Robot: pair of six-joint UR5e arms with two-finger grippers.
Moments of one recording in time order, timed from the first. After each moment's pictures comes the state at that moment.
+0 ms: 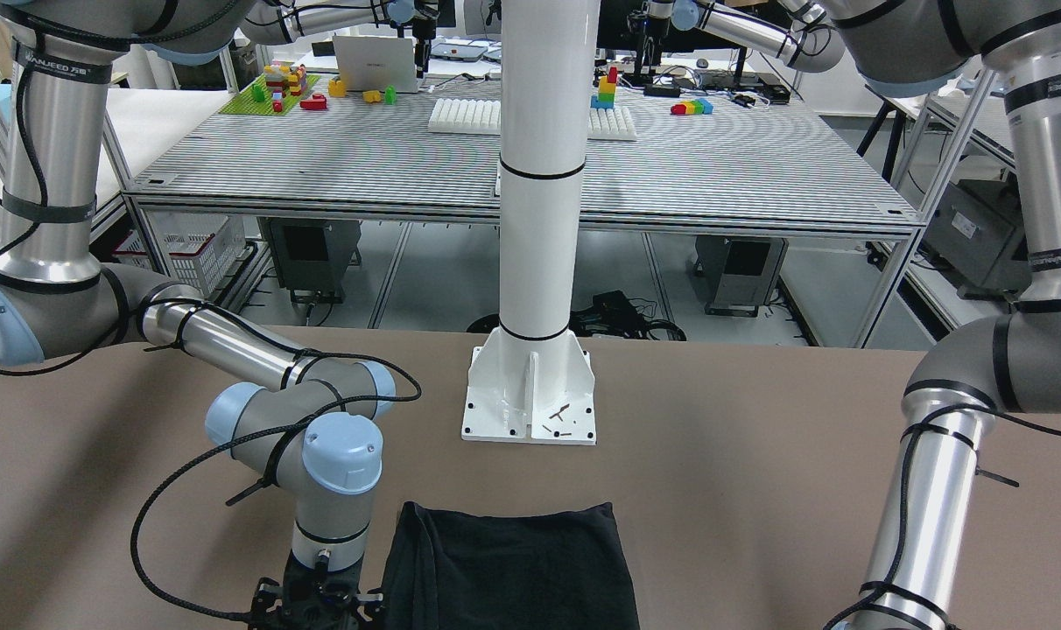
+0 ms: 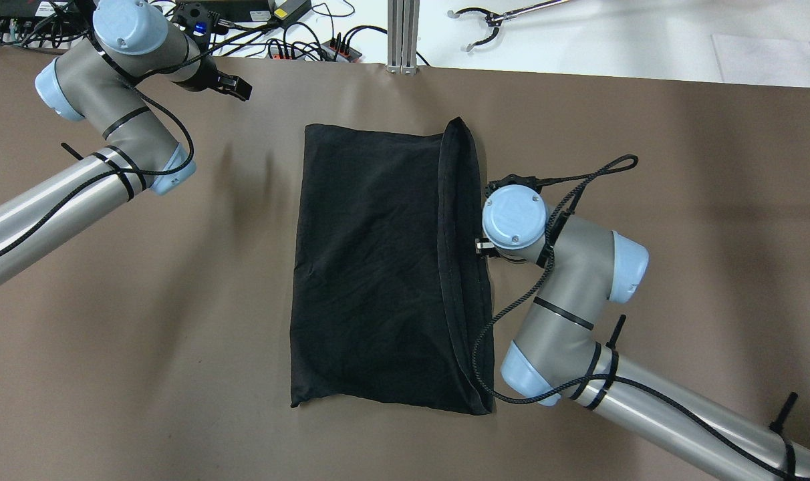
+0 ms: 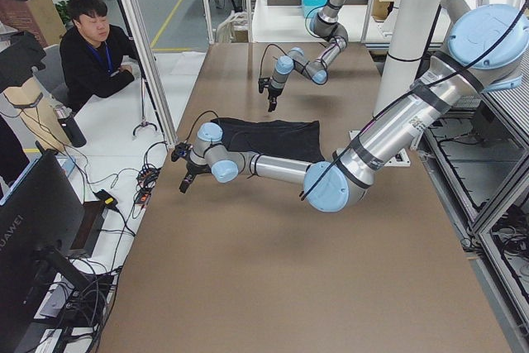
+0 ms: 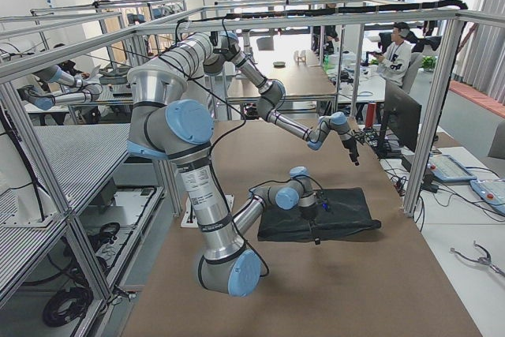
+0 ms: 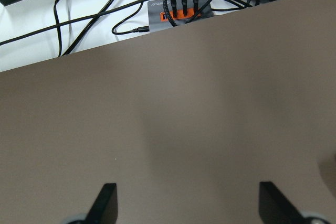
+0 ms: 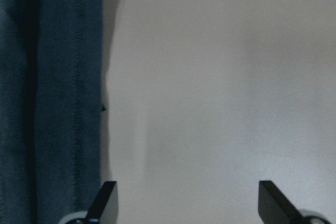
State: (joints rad) left arm -1.03 -2.43 -0.87 -2.32 -1.88 -0.67; right arm 0.65 -1.02 1.71 -1.63 1.67 1.01
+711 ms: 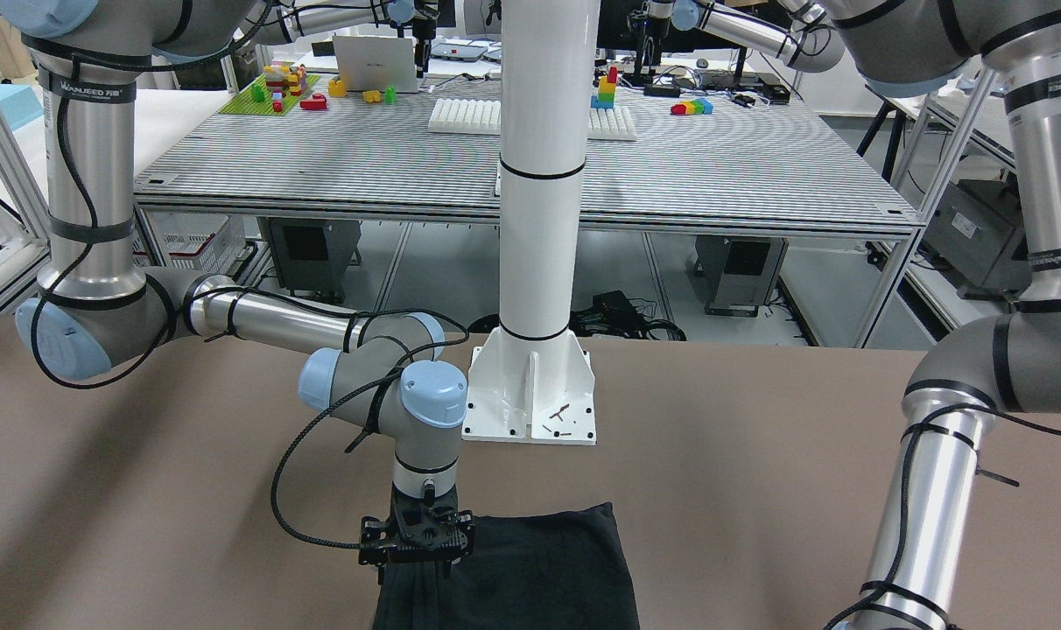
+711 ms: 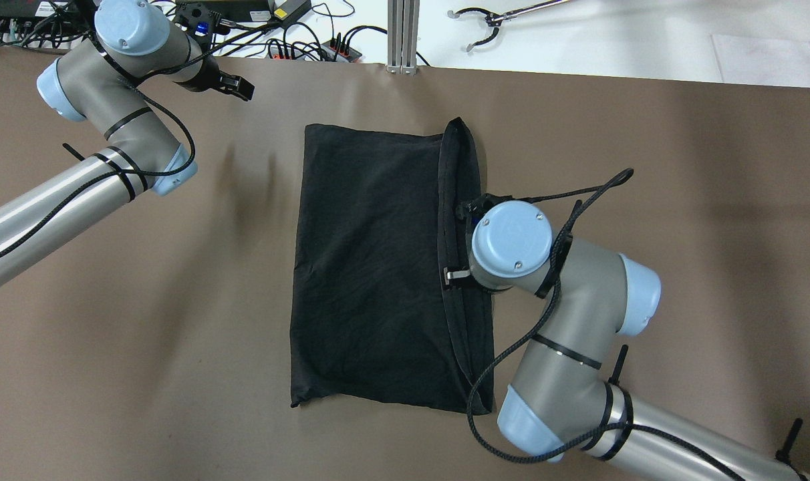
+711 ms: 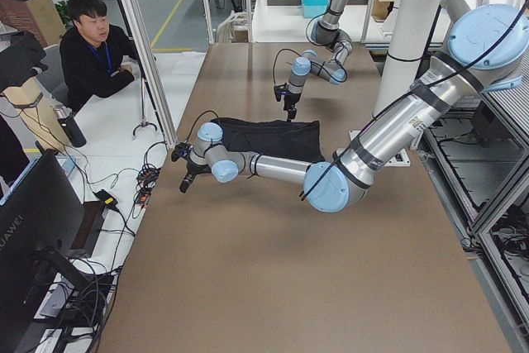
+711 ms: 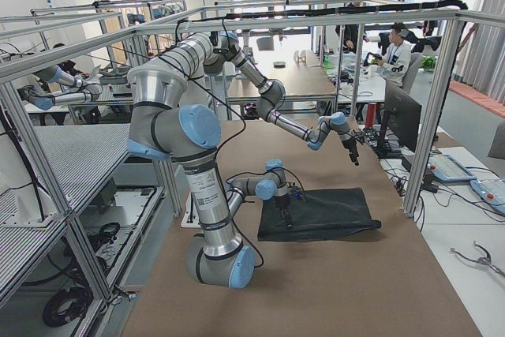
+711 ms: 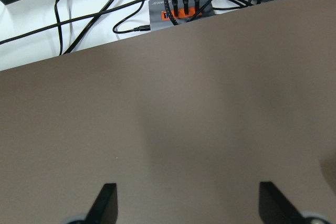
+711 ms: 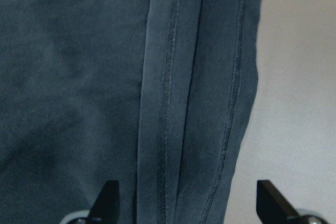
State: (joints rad) left arm -1.03 -2.42 -0.87 -2.32 -1.88 -0.67; right arm 0.44 -0.99 1.78 -1.67 1.62 1.02
